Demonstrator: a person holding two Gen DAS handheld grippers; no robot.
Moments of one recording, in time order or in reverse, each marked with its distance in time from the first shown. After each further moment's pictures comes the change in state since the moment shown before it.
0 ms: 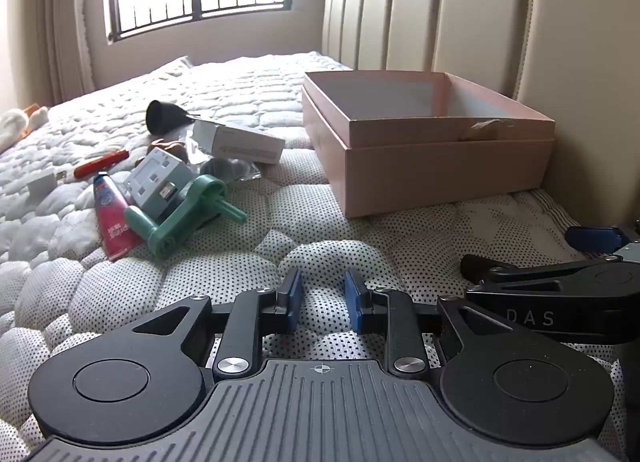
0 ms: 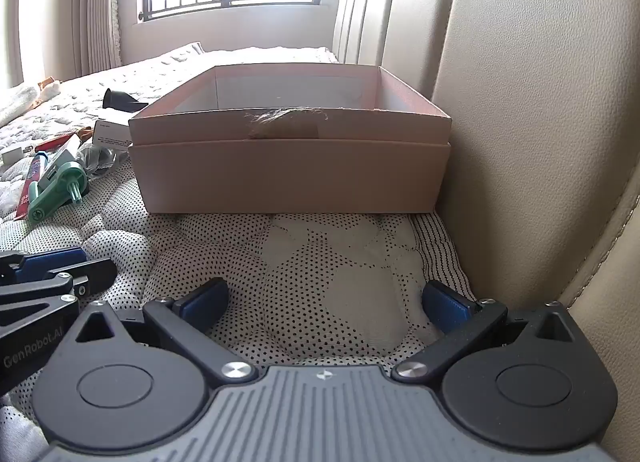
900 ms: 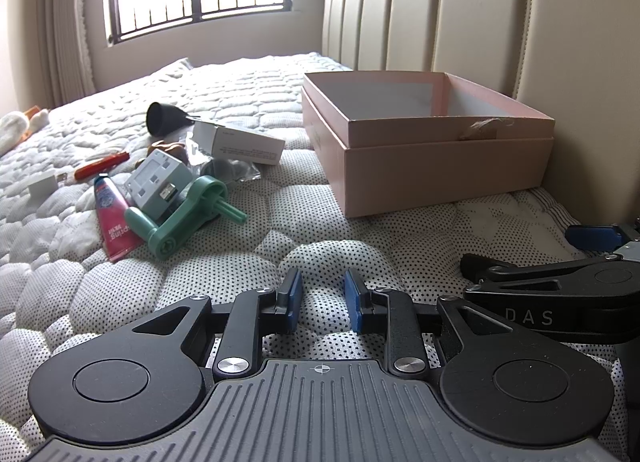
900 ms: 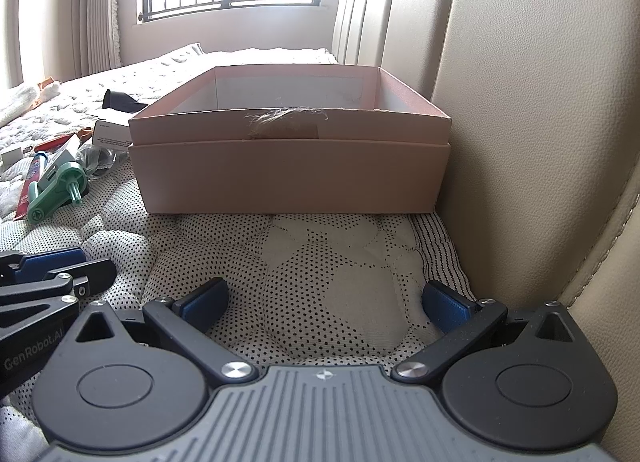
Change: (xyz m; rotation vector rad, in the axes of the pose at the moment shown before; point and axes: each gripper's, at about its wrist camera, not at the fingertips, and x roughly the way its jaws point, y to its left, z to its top) left arm -0.003 0.001 -0.001 0.002 -0.004 0.001; right arm 0.000 0.000 0.000 0.000 -0.003 0.000
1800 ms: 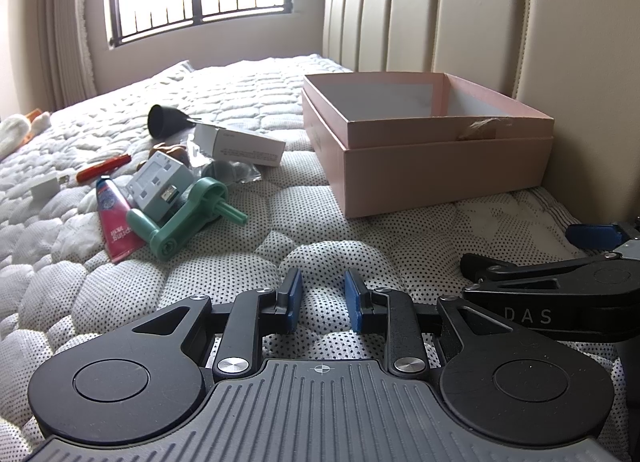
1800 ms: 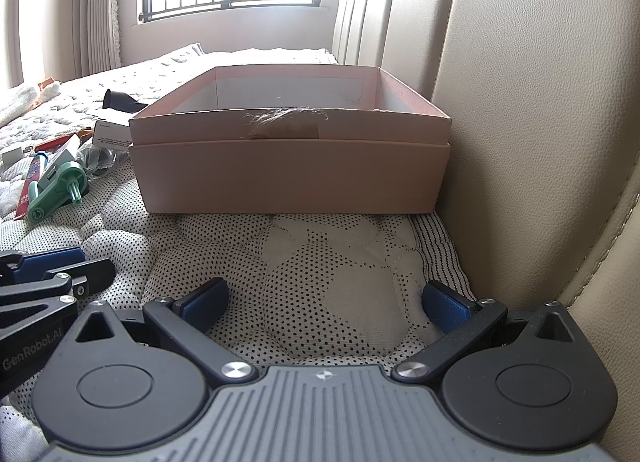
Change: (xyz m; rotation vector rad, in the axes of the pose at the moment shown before) left arm -0.001 -0.004 0.001 0.013 -0.003 0.012; right arm 0.000 0.000 -0.001 0.000 -0.001 -0.001
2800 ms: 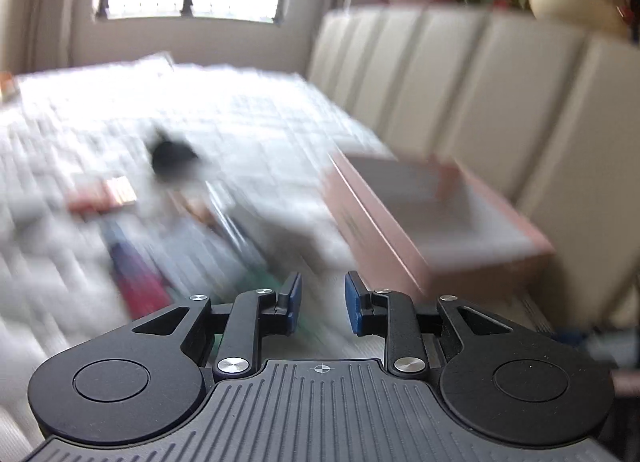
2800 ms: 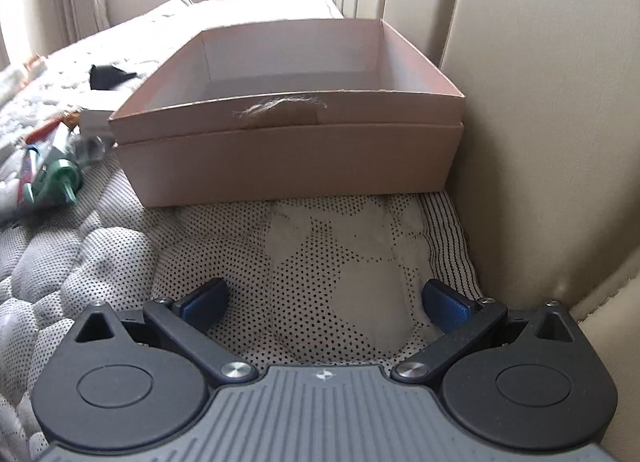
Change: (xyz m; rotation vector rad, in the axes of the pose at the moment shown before) left arm 0.011 0.118 0.077 -0.149 -0.067 -0.199; right arm 0.013 0.004 0.033 0.035 0.225 0.007
